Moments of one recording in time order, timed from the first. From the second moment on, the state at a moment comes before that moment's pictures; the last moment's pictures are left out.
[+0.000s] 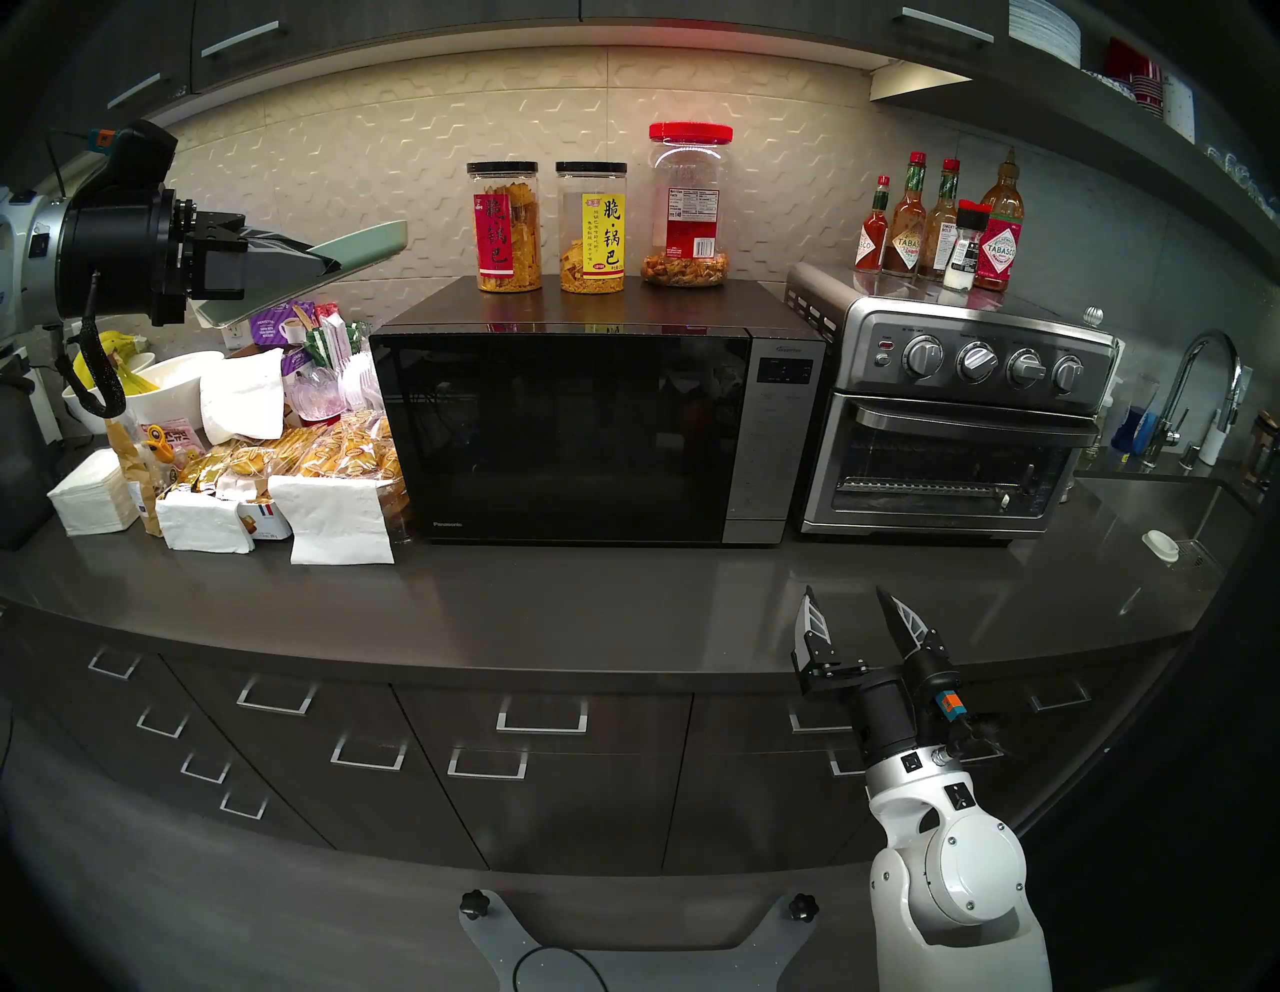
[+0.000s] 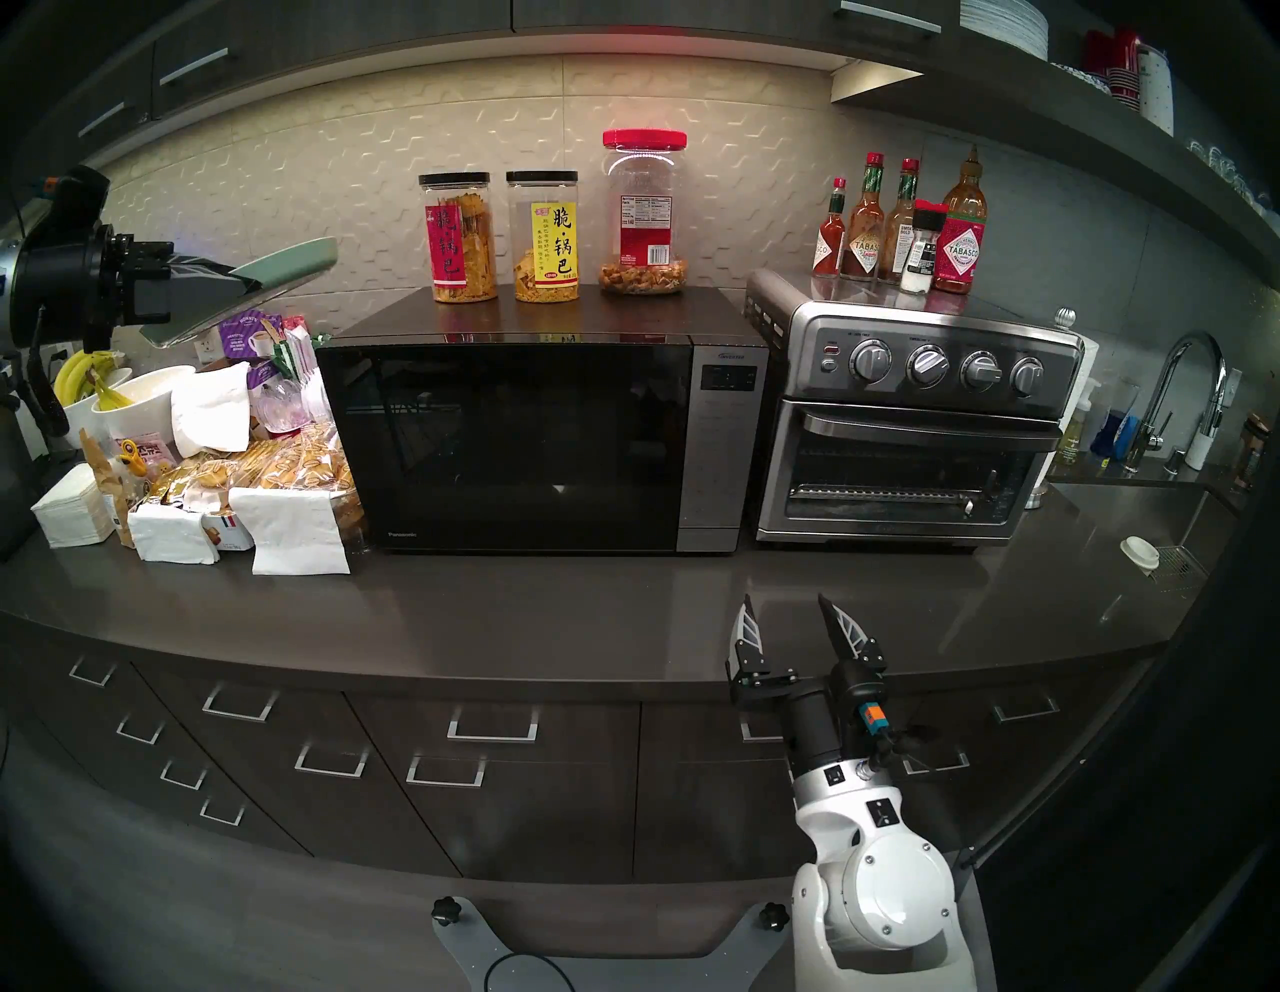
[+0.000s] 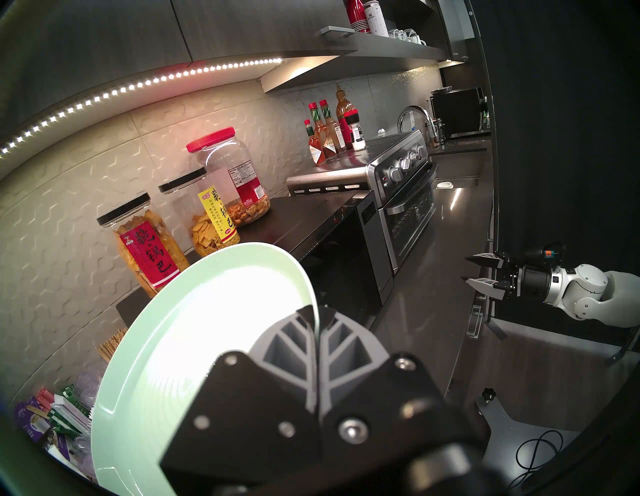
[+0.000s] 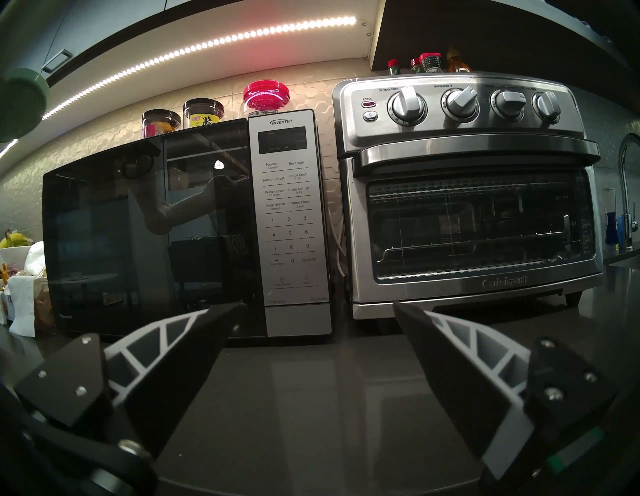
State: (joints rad) left arm 1.46 -0.27 -2.16 -1.97 -0.96 0.74 -0.94; right arm -2.13 -1.64 1.62 -2.12 0.06 -0.19 0.19
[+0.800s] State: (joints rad) left arm 1.46 -0.27 -2.16 -1.97 -0.96 0.74 -0.94; right arm -2.02 -1.58 1.49 -2.04 0.00 -0.05 0.05
